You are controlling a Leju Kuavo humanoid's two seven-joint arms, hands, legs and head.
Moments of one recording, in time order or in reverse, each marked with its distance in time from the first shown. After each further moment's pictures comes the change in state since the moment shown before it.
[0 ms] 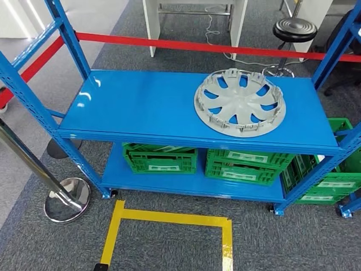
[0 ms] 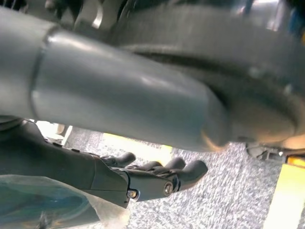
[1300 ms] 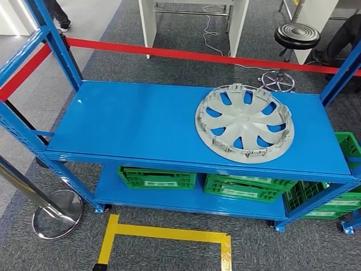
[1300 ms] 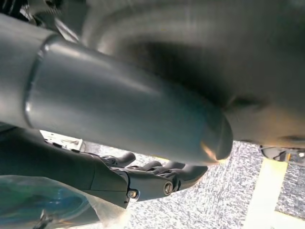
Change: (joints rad) left arm -0.002 -0.004 0.002 0.000 -0.015 -0.012 0.012; right arm -0.003 0.000 -0.002 0.000 -0.002 0.000 0.072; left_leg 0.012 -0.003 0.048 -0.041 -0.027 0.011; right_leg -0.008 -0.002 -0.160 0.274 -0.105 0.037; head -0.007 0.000
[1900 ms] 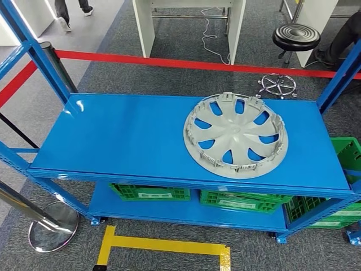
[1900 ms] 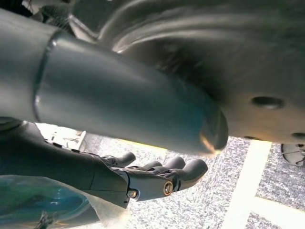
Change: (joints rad) left arm 0.000 -0.002 0.006 0.000 0.006 -0.004 -0.002; right arm 0.007 -0.001 0.000 0.000 -0.007 0.000 0.002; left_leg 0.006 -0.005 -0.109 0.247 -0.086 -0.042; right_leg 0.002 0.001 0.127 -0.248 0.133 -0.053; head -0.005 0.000
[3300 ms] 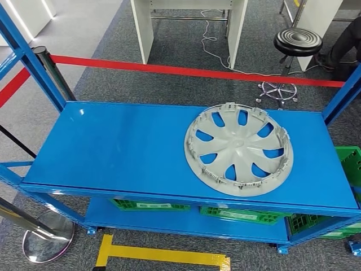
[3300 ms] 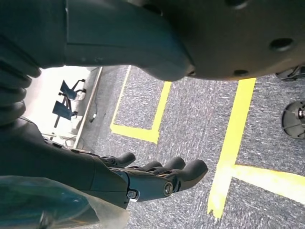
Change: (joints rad) left arm -0.005 -0.003 0.045 0.000 0.031 -0.124 0.095; right arm -0.013 -0.018 -0.029 -0.019 -0.005 -0.024 0.022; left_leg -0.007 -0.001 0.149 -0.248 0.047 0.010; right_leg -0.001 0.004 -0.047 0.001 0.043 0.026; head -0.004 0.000
